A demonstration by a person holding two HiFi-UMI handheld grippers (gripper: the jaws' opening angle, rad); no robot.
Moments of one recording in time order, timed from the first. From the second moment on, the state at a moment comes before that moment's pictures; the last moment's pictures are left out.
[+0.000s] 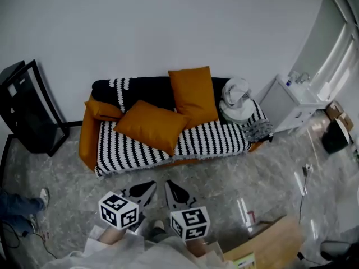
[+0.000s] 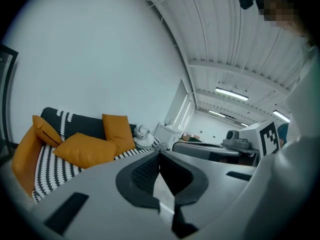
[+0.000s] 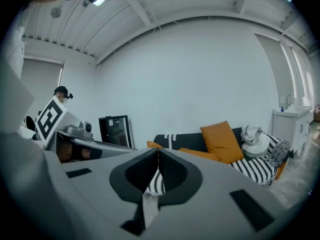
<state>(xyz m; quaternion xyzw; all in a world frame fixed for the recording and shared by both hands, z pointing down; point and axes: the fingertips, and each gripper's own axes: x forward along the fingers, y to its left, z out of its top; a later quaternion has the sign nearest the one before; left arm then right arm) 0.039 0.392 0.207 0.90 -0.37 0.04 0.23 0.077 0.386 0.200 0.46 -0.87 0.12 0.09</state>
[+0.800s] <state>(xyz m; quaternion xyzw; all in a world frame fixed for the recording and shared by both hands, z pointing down) 0.084 0.303 0.233 0.89 -0.37 0.06 0.27 0.109 0.296 0.233 0.43 -0.88 0.16 0.10</state>
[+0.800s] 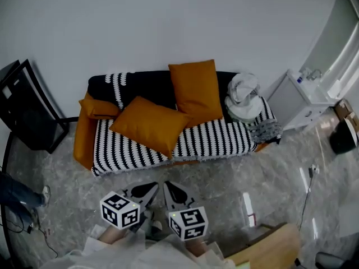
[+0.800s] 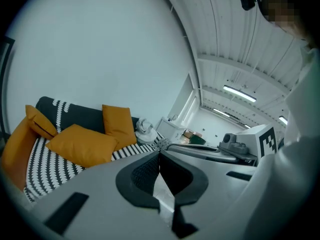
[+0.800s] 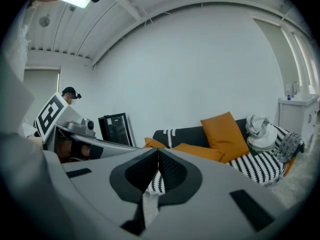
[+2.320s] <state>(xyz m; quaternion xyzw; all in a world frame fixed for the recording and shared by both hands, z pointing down) 0.016 0.063 0.232 0.92 -0.29 0.09 0.26 0.047 0.056 0.217 0.52 -0.84 0.12 0.10</state>
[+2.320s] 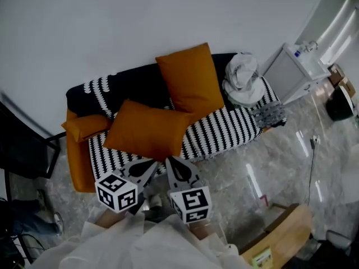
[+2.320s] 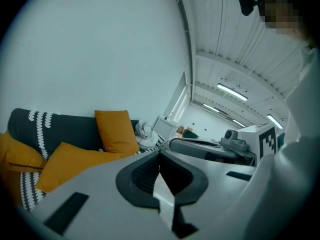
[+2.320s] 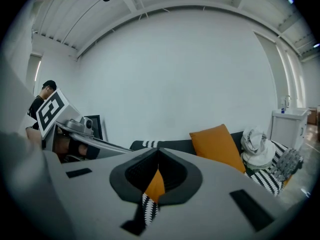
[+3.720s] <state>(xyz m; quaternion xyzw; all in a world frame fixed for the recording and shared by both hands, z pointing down) 0.047 0.040 0.286 0.88 -0.29 0.11 0.35 0.076 0.029 0.282 0.47 -0.84 0.23 0.13</state>
